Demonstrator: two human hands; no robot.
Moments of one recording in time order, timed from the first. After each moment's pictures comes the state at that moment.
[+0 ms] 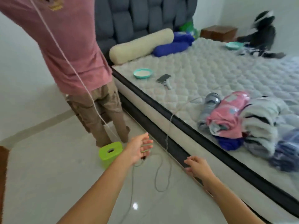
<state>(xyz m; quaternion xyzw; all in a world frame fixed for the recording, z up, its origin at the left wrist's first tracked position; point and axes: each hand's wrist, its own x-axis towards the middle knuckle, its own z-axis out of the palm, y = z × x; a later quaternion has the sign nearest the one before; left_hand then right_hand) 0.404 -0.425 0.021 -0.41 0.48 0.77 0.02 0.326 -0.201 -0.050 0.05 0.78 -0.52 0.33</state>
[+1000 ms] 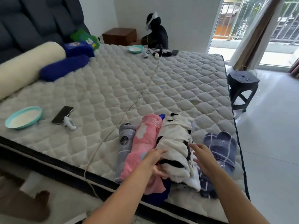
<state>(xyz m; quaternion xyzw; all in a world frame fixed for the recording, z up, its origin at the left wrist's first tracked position) -0.039 -0.111 -0.009 -0.30 0.54 0.67 0.40 -0.021 0.074 -0.019 0.30 0.70 -0.64 0.10</state>
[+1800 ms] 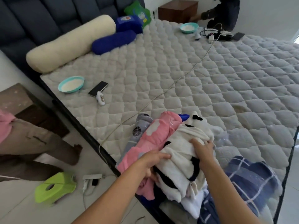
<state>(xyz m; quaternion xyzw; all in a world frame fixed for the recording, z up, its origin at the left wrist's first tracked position) -0.074 -0.098 -0.016 -0.39 0.60 0.62 0.33 -0.151 0.071 -0.053 0.29 0.69 -0.64 0.17</state>
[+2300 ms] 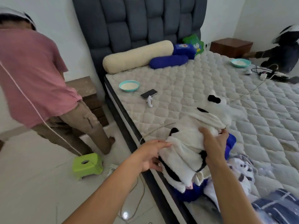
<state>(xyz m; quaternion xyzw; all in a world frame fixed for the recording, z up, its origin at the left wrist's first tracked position) 0.084 -0.186 0.082 -0.38 0.55 0.73 0.11 -0.047 -0.039 0.059 0.09 0.69 -0.72 0.07</state>
